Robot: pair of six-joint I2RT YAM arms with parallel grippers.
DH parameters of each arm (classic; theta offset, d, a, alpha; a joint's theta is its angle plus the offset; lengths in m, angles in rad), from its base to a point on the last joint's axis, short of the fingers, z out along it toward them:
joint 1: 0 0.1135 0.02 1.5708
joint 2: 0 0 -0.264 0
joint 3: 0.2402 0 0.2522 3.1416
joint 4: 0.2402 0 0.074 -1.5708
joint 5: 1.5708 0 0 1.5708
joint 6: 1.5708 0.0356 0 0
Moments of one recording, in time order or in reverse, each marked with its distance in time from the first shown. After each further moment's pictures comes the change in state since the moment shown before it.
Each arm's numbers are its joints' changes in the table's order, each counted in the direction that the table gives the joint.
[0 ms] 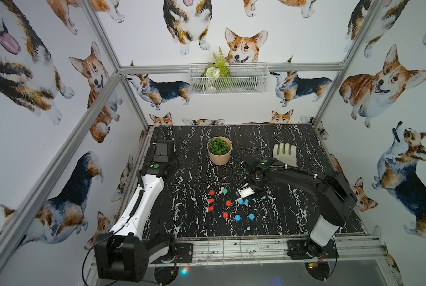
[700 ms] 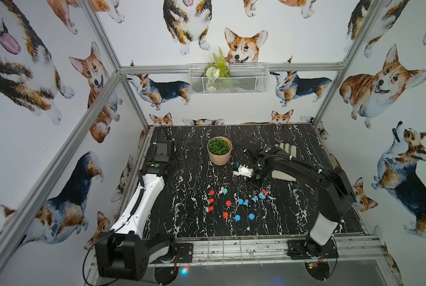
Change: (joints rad) left arm 0.000 -0.011 0.000 0.000 0.000 0.000; right arm -0.077 -0.006 0.153 0.173 -0.076 0.751
